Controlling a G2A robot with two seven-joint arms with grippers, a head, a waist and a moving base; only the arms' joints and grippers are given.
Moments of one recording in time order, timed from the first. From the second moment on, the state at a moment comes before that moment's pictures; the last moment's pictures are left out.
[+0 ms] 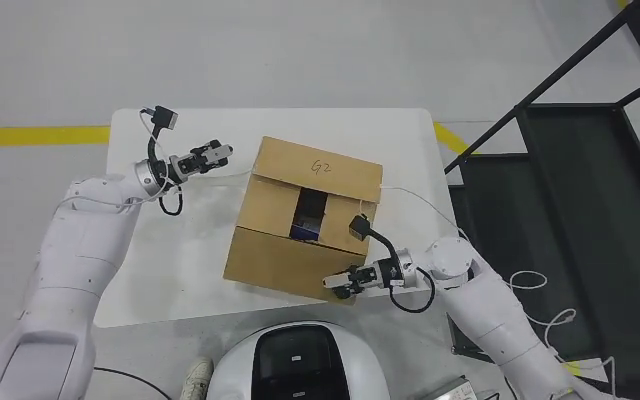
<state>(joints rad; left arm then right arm) 0.68 -1.14 -1.08 -0.84 -0.34 -0.78 -1.04 -1.35 -1.05 1.17 -1.56 0.27 -0.21 1.23</state>
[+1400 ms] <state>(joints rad) 0.63 -1.17 -0.89 -0.77 -0.58 -0.64 -1.18 -1.52 -0.98 1.49 -1.67 0.49 -0.11 1.25</state>
